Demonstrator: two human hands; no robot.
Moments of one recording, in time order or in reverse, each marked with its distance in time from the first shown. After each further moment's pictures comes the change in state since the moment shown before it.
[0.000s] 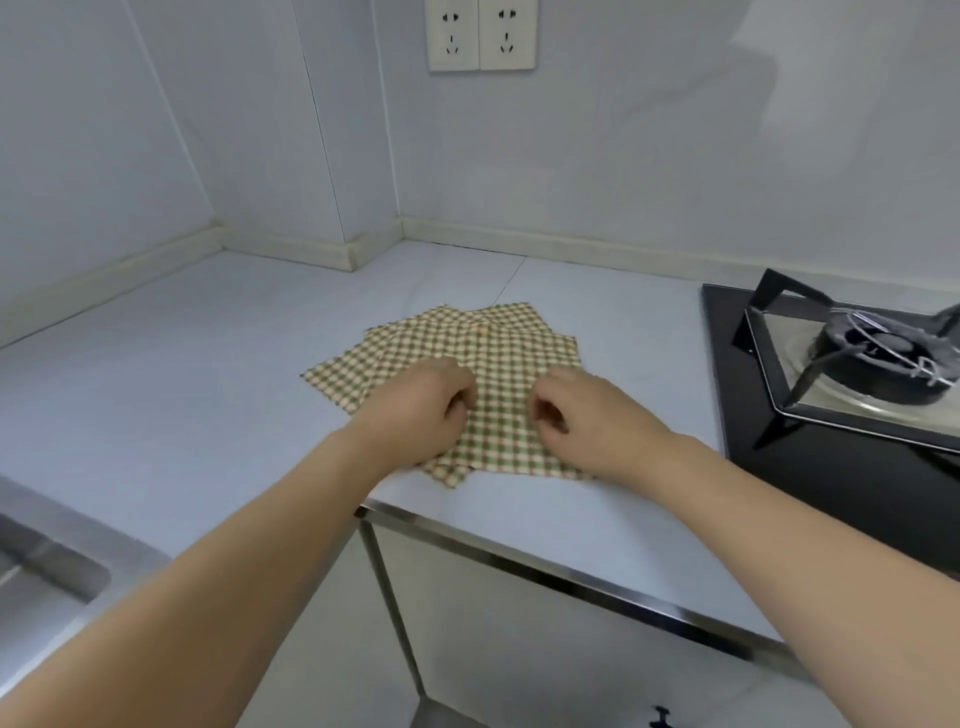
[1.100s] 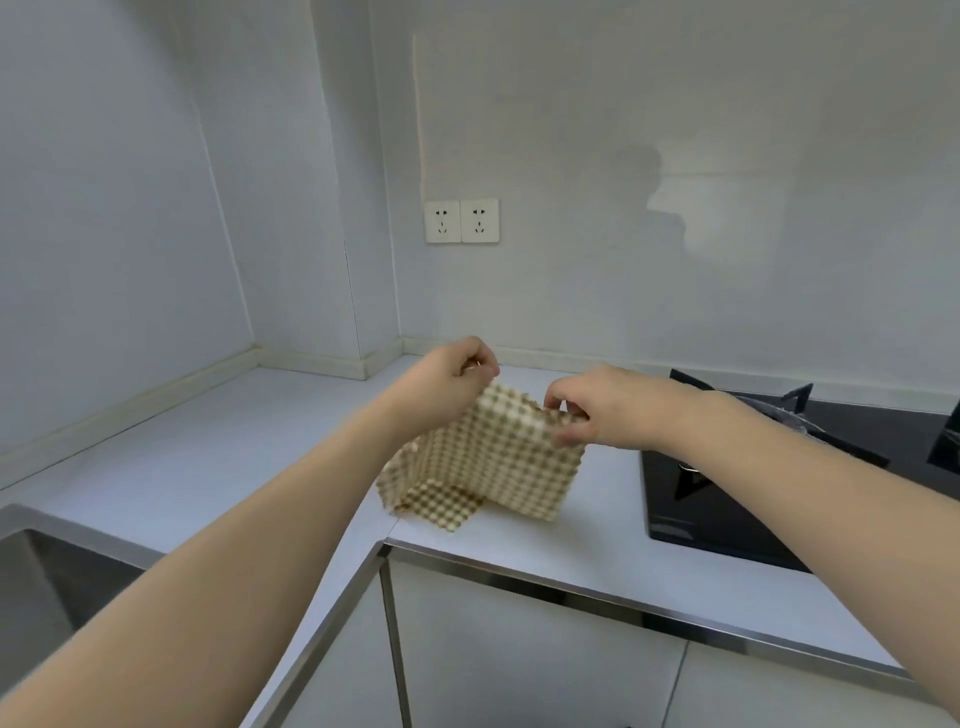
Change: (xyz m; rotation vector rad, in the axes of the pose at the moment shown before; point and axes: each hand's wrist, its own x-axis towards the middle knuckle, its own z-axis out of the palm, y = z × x) left_hand -0.015 0.121 -0.149 -0.481 0.082 -0.125; right_hand -0.055 -0.077 -0.170 -0.222 -0.199 0.154
